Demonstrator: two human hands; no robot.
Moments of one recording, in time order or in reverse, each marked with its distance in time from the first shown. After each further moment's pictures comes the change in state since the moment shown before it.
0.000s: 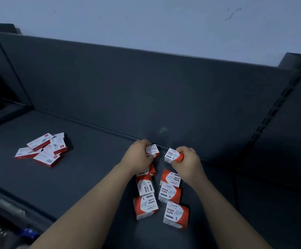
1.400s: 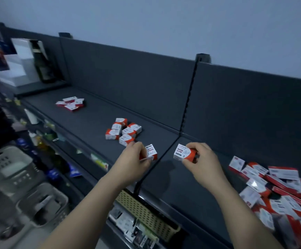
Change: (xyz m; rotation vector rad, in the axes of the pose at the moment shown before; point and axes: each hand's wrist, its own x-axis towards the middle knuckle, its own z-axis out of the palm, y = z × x) left_hand -0.287 0.219 0.087 -0.095 0.267 -0.058; right_hand -0.204 0.129 -0.243 0.059 -0.103 -0.338
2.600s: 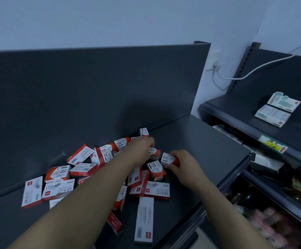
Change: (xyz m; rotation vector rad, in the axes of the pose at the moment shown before) left_hand 0.013 0.362 0.366 0.183 -0.943 1.107; right_hand -0.216 0.210 -0.244 -0.465 0.524 0.927
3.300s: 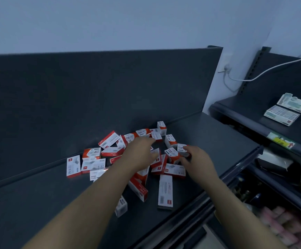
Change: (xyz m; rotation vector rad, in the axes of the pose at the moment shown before) left_hand -0.117 -0.001 -0.021 -0.037 0.127 -0.119; right_hand -0.057 -0.046 0.003 -0.019 0.164 -0.020
